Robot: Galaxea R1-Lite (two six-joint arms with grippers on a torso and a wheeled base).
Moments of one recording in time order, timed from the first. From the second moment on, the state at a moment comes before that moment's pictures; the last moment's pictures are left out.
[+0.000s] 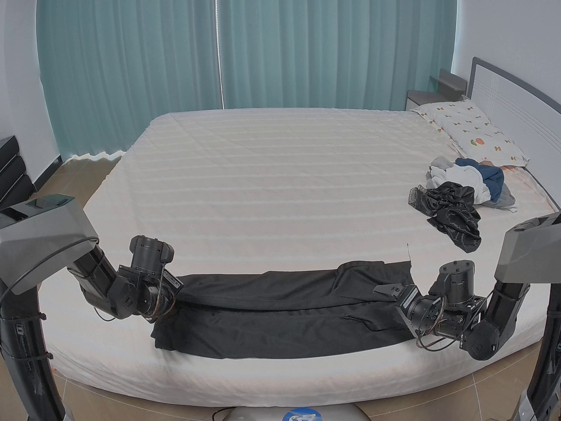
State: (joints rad) left arm -0.23 2.19 -0.80 -0.51 0.26 -1.09; right arm 0.35 2.18 -0.38 -1.25 0.09 1.09
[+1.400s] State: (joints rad) left arm -0.24 2.17 -0.80 -0.58 0.26 -1.09; right arm 0.31 2.39 -0.66 -1.17 -0.11 1.09
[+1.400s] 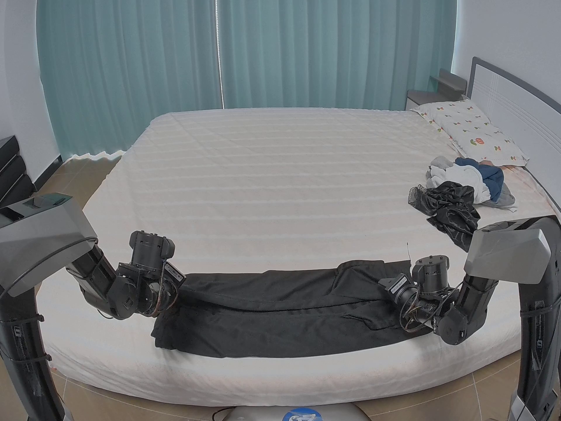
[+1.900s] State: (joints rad) left arm -0.21 2.16 -0.86 -0.58 0.26 -0.98; right arm 0.27 2.34 -0.68 -1.15 -0.09 1.08
